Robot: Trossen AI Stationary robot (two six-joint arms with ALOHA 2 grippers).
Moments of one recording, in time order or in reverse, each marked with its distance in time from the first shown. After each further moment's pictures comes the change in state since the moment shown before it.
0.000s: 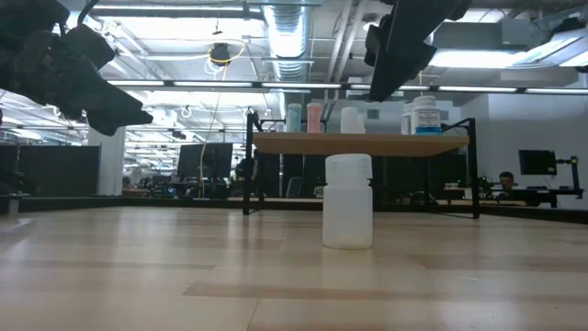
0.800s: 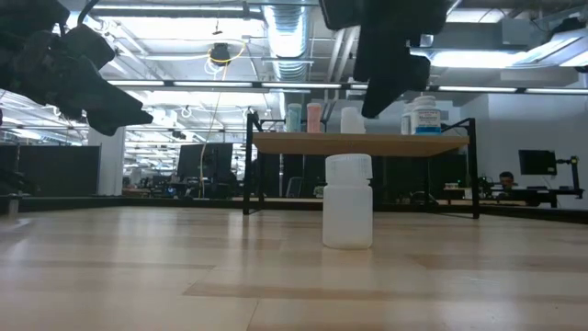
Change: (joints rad) left arm 0.000 0.000 0.000 0.000 0.000 0.000; right arm -0.075 0.001 0.000 -0.024 0.010 0.261
